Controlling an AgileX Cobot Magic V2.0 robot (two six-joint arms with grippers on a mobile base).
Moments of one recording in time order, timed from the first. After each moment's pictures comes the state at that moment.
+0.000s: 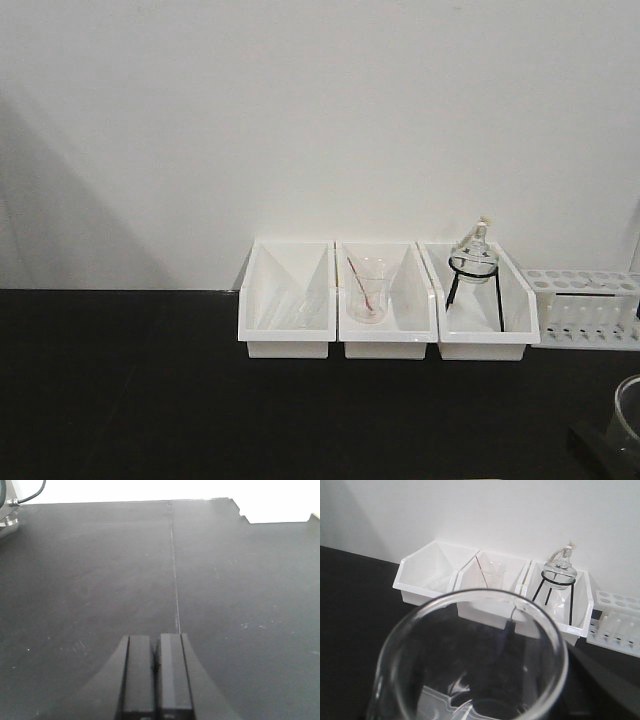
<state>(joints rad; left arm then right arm) 0.01 -0.01 0.03 0.03 0.36 -0.01 0.48 0.64 -0.49 -0.98 0.22 0.90</state>
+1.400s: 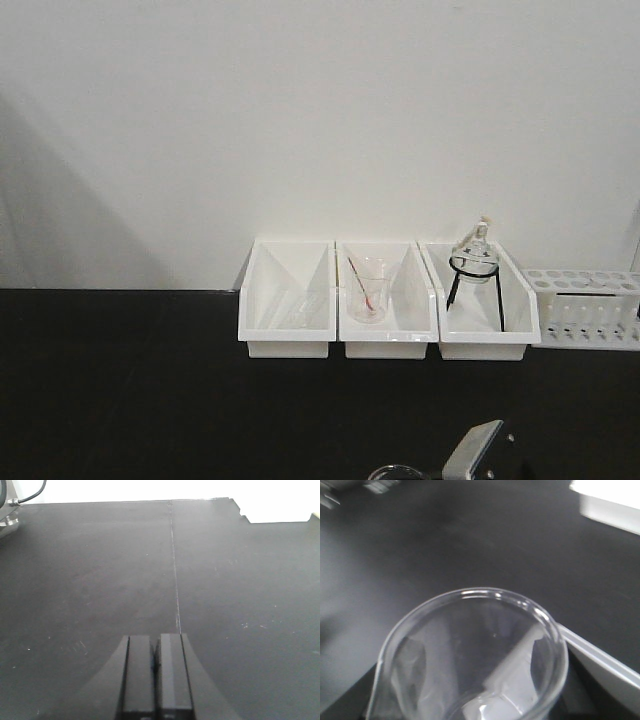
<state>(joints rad) 0.01 -0.01 0.03 0.03 0.36 -0.01 0.30 1.49 -0.49 -1.04 -0.80 0.80</state>
